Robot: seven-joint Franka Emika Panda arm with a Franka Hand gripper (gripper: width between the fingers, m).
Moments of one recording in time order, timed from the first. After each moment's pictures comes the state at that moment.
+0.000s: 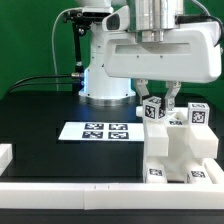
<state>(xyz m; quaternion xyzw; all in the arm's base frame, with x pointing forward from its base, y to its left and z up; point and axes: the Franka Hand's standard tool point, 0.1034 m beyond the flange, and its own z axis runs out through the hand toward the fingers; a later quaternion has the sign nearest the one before) 0.545 0.052 0.123 -0.89 0.45 -0.02 0.06</state>
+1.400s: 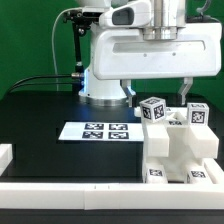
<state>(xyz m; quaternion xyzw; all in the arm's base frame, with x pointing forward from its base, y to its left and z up) 0.544 0.050 0.124 -1.00 -0.04 -0.05 0.01</state>
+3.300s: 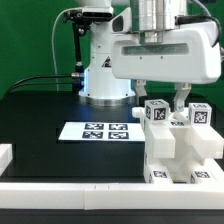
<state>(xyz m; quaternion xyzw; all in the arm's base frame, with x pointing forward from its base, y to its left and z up) 0.549 0.056 0.121 -0.93 0.35 -0.05 0.04</state>
